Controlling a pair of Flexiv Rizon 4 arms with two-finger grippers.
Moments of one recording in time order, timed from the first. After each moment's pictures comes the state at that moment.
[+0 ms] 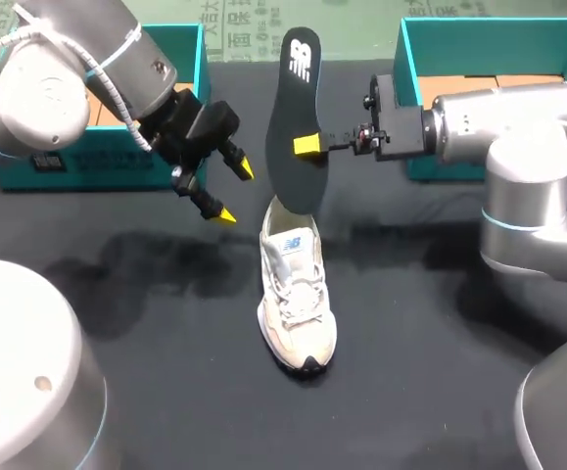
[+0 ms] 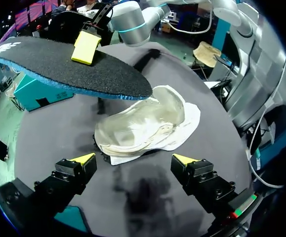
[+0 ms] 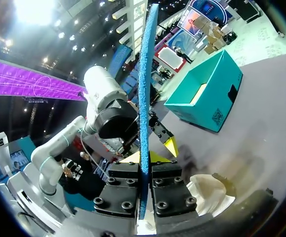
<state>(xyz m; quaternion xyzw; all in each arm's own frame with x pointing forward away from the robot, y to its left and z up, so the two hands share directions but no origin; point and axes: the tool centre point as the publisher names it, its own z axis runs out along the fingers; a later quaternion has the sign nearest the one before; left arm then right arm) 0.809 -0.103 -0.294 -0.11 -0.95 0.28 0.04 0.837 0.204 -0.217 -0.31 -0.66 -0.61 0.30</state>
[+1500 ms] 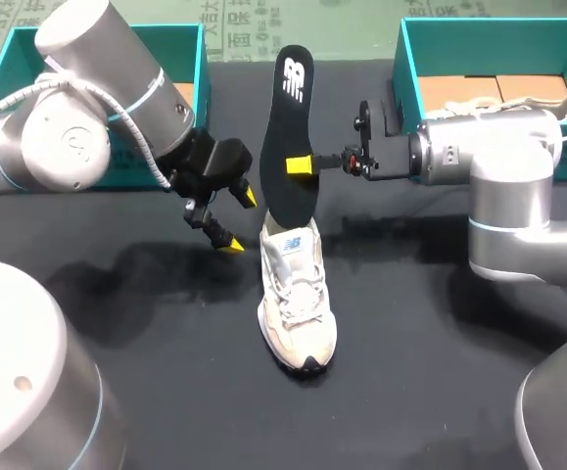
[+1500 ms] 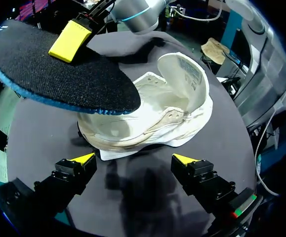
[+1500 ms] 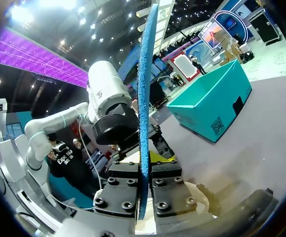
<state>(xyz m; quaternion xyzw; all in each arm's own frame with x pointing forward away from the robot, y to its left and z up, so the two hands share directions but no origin) 0.797 -0.108 -0.344 -0.09 -0.96 0.25 0.03 0.843 0.214 -0.254 -0.23 -0.68 -0.65 0.24</state>
